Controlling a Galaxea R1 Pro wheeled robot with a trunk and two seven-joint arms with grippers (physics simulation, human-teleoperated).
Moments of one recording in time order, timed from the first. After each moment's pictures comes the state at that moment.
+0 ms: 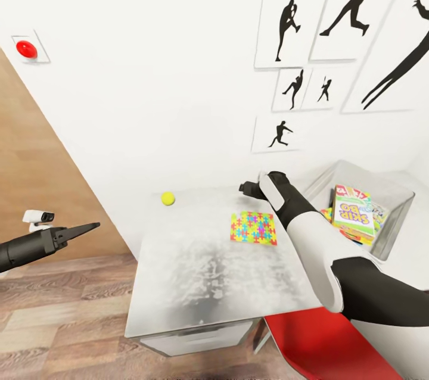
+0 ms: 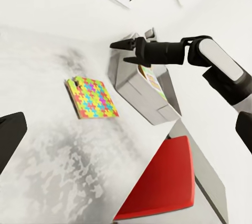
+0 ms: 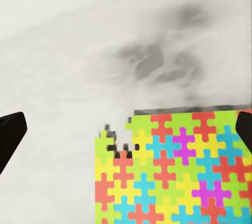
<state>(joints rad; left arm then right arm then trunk) -0.50 0.36 0.53 -1.42 0.08 1.02 -1.57 -1.22 0.13 0.07 -0.51 -0.46 0.68 -0.34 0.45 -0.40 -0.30</state>
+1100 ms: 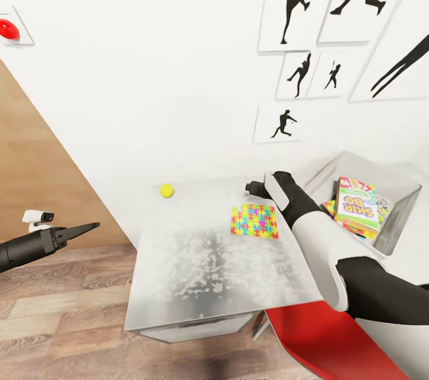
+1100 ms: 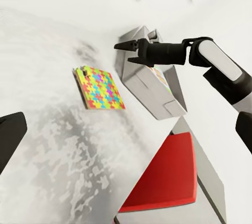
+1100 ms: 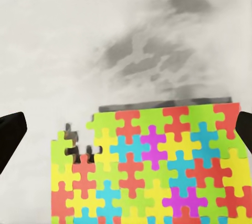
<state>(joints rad) -0.50 0.36 0.53 -1.42 0.08 1.02 -1.57 -1.22 0.10 0.07 -0.51 -0.44 0.67 -0.33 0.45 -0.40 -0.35</state>
